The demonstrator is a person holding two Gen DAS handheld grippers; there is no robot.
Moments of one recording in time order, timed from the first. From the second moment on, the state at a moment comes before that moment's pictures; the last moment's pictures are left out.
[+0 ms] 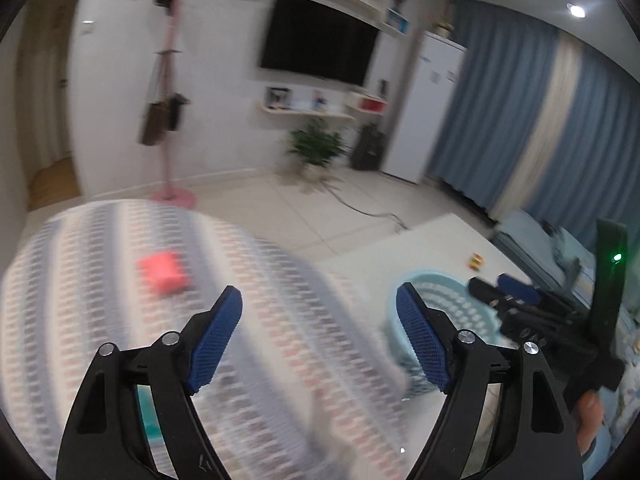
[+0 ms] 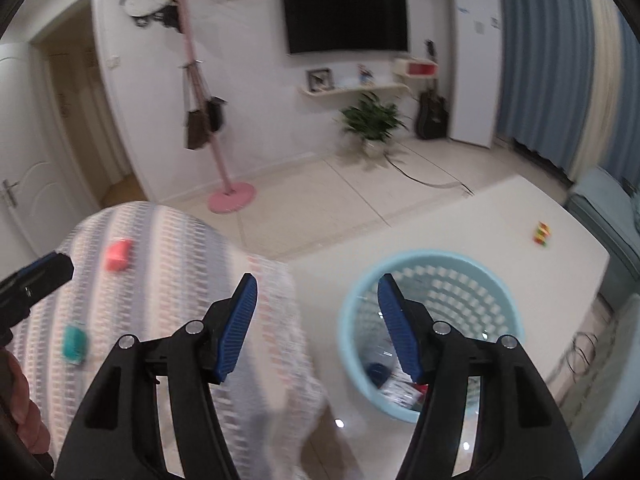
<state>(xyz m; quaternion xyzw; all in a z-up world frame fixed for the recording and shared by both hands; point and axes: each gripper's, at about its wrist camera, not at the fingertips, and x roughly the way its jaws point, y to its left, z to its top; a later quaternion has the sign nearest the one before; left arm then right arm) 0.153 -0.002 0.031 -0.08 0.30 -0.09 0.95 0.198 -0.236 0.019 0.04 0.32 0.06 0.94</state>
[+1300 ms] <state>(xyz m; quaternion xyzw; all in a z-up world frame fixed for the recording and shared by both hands) 0.126 0.098 -0.073 -0.08 0.39 0.04 0.92 0.309 0.045 -0.041 -0.06 0.38 0.25 0.89</state>
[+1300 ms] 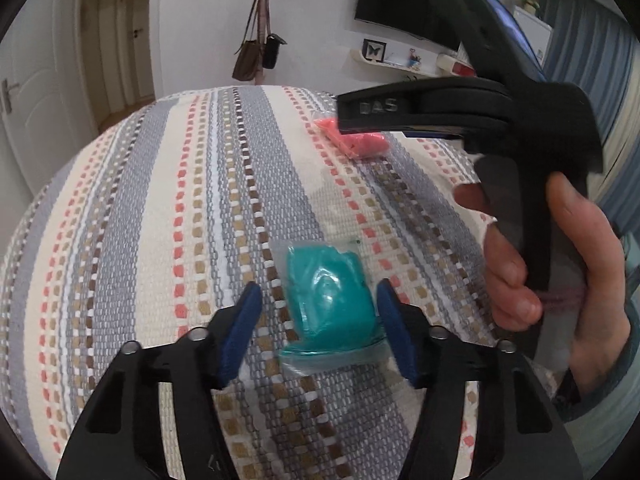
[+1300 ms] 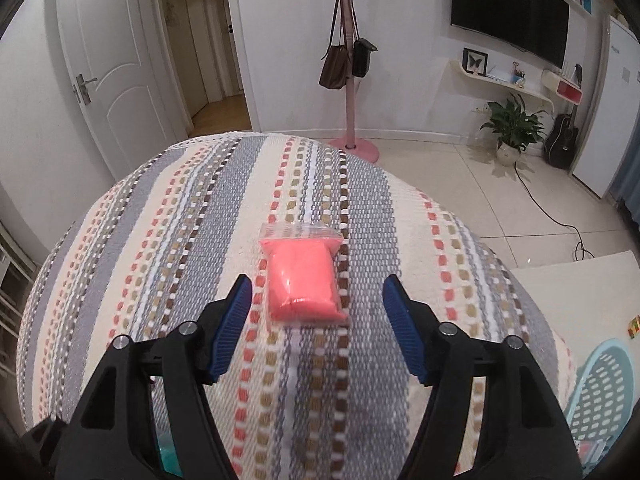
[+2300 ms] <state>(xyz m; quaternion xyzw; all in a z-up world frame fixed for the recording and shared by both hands) 0.103 0.100 -0.058 -0.11 0.36 0.03 0.93 0.281 0.026 -0.033 -0.07 0.34 0.25 0.91</state>
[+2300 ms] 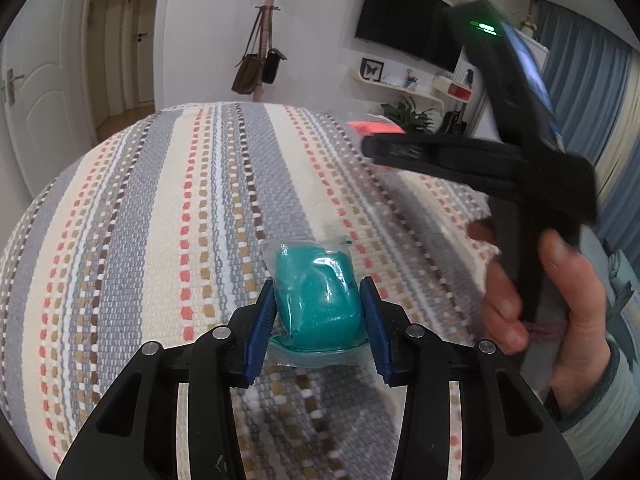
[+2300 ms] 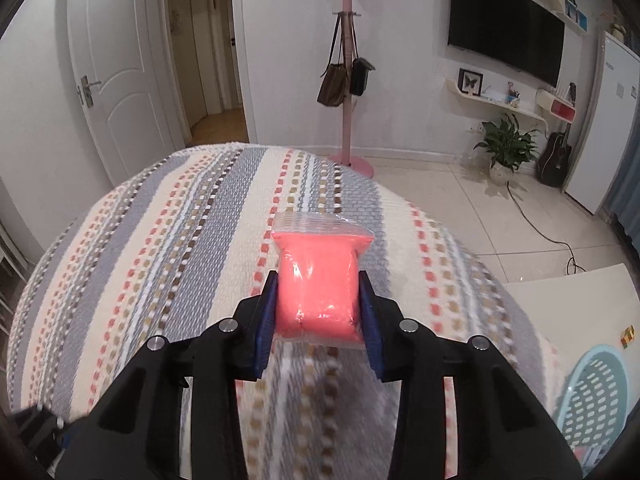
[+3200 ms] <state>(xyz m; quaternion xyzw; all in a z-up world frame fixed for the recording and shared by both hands) 0.170 -0.083 0.016 -0.05 0.30 -0.15 0.94 0.202 -0.261 0.010 0.02 0.30 0.04 0.95</state>
